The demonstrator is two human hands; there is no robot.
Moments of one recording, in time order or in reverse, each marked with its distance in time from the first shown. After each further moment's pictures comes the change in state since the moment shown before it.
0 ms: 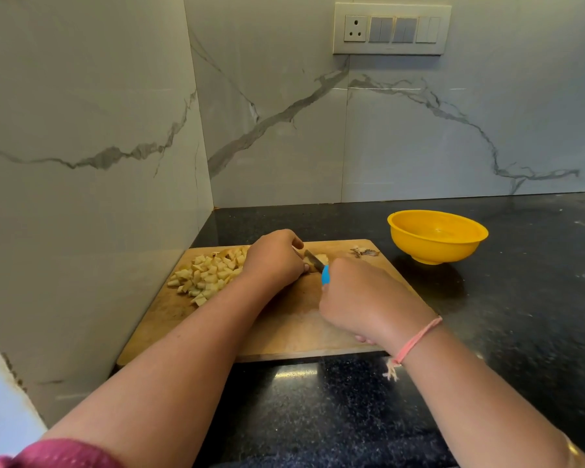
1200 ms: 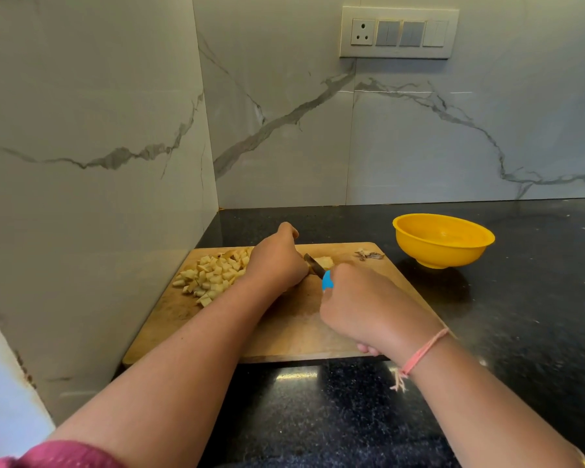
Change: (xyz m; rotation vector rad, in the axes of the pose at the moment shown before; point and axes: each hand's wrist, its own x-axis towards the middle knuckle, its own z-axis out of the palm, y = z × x) left_hand -0.001 -0.003 0.001 -0.027 0.038 -0.045; right_hand -0.009 -0.004 -0.004 0.084 -0.043 0.002
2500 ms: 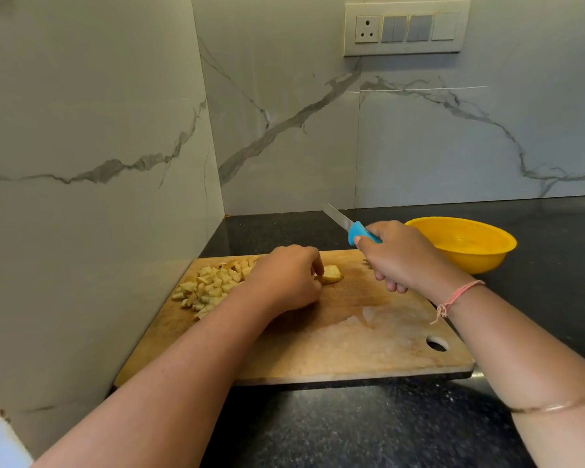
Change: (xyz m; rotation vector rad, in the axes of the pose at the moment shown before) left_hand -0.017 0.013 -0.012 0.291 -0.141 0.226; right_hand 0.077 0.055 -0.020 0.292 0.280 -0.032
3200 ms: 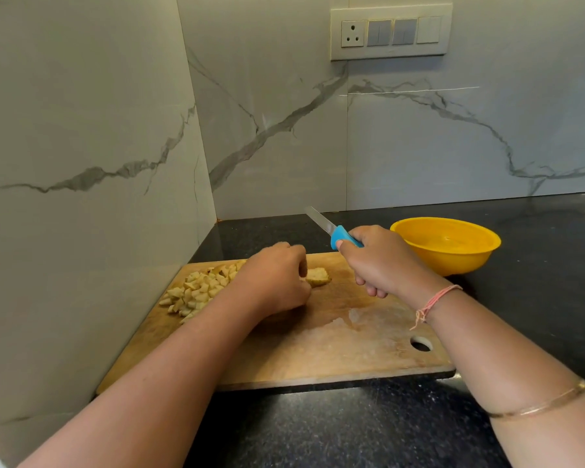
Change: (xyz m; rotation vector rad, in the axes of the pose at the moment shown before) left_hand 0.004 -0.001 0.002 0.035 0.059 0.032; right_hand 0.000 0.003 0.006 0.036 -0.001 -0.033
